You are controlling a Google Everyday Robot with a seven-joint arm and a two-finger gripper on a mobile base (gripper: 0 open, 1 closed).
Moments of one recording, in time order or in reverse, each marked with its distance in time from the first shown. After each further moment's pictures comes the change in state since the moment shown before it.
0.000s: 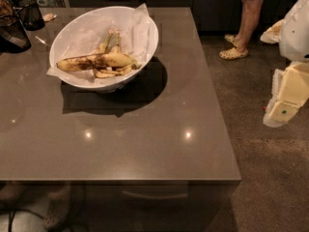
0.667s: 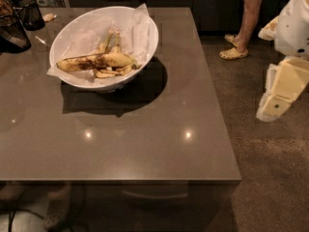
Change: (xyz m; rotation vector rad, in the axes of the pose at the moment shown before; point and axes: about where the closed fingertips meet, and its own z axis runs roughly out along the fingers) arm -0.008 -0.007 0.000 0.006 -0.006 0.028
